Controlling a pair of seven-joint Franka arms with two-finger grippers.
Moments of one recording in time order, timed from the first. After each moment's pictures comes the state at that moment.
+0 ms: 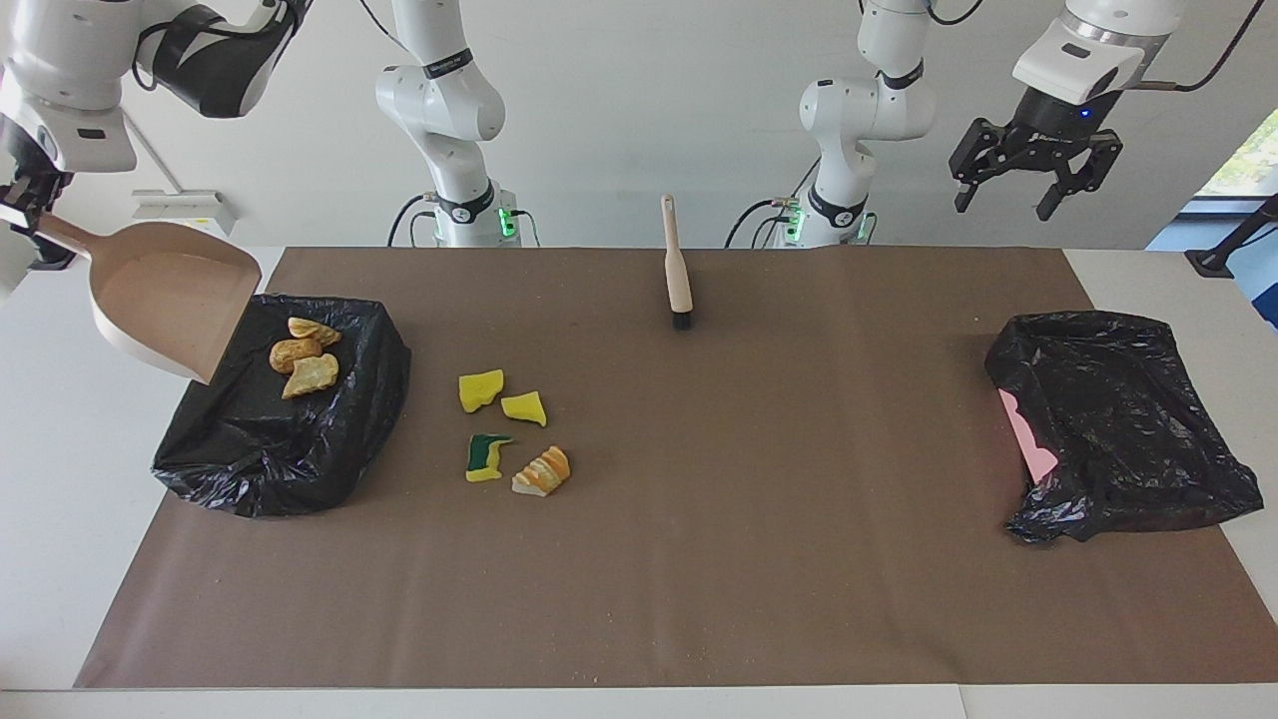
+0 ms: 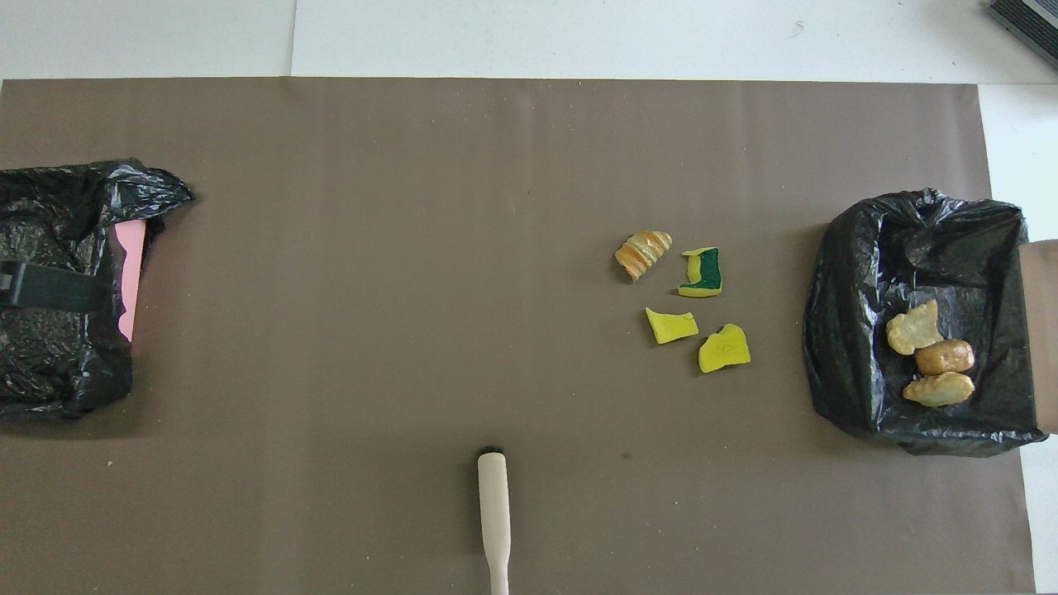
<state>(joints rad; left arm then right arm) -0.13 -0.03 0.01 -1.40 -0.01 1.41 0.07 -0.38 -0.21 -0.03 -1.90 -0.64 2.02 -1.72</state>
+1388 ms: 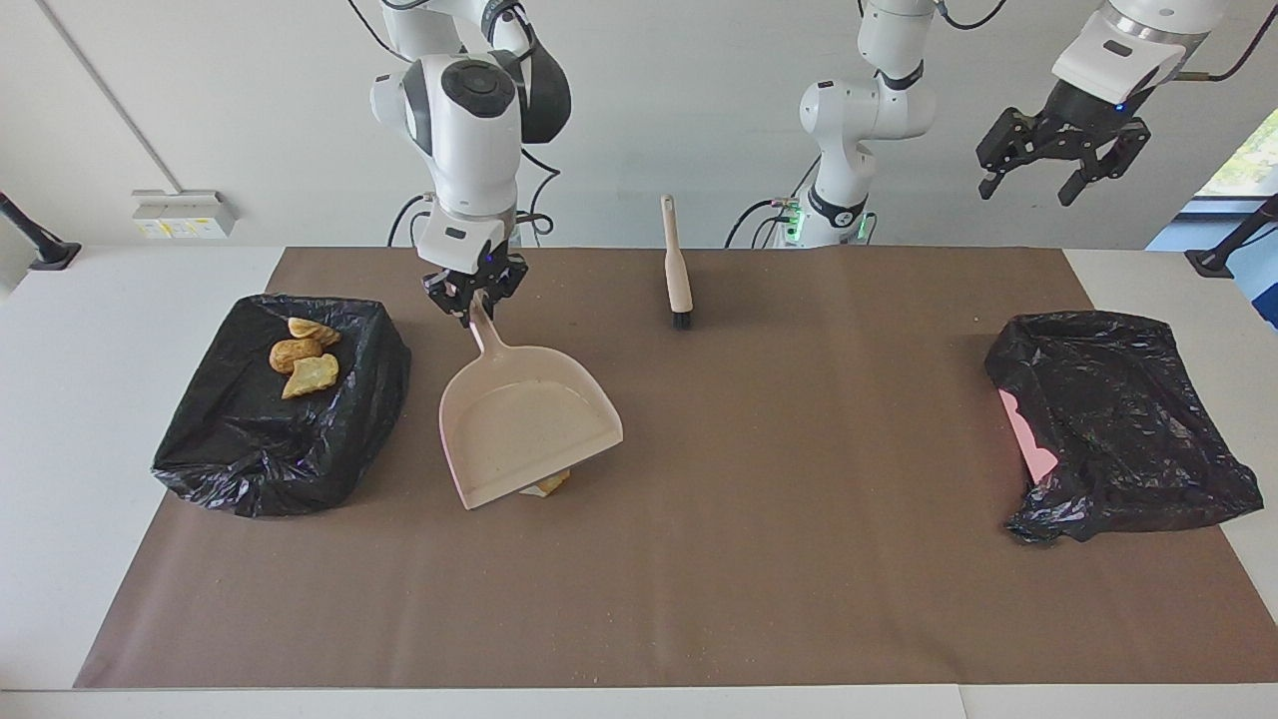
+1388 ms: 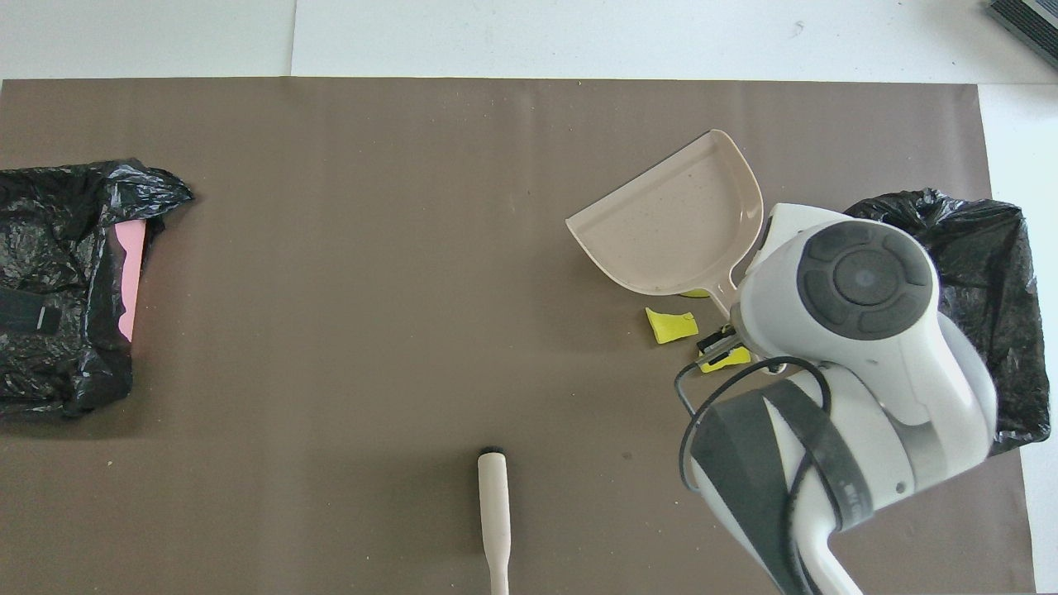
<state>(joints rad) -0.09 -0.06 0.02 -1.40 -0.02 1.32 0.08 0.01 0.00 0.37 -1.92 -0.19 1.87 -0.01</state>
